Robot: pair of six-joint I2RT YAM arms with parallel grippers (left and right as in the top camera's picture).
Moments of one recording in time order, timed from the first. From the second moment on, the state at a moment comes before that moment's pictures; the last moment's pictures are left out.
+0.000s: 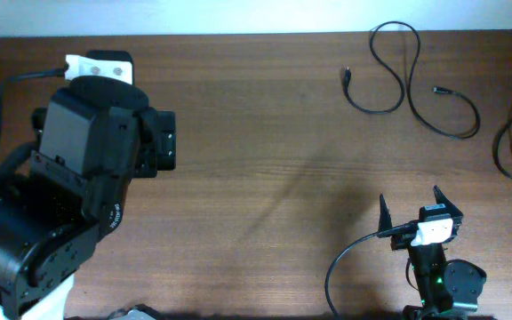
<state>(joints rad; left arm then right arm) -0.51 1.44 2.35 -1.69 -0.56 -0.25 -0.13 0.01 0.01 -0.05 -0.23 -0.16</state>
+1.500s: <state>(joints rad) -0.49 0.68 0.74 -0.12 -0.33 -0.22 -0.13 0.01 0.01 -0.05 -0.23 -0.16</state>
